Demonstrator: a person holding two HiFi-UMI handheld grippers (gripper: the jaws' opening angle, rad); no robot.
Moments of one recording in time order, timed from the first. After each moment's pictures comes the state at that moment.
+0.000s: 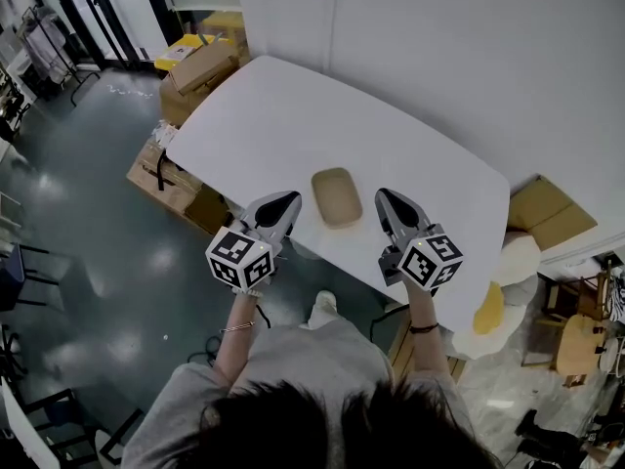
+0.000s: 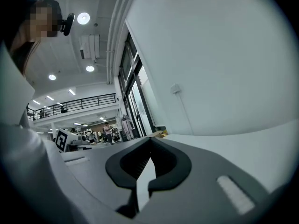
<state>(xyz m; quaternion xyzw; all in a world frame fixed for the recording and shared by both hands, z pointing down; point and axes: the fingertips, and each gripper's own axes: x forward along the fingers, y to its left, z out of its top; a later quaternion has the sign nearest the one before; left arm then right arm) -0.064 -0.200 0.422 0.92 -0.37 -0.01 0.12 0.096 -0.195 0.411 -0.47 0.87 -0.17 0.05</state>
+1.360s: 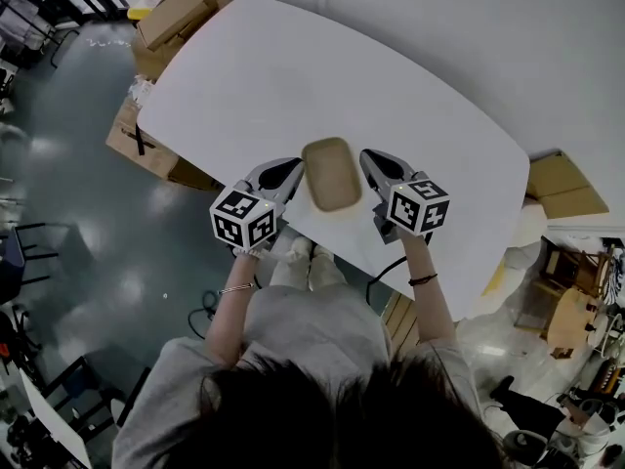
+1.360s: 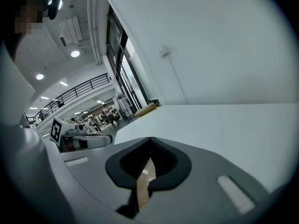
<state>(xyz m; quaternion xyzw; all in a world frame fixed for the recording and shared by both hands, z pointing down) -0.024 -0.286 0.528 0.90 -0.36 0.07 0.23 0.102 -0.300 0.535 -0.43 0.85 -0.29 -0.08</state>
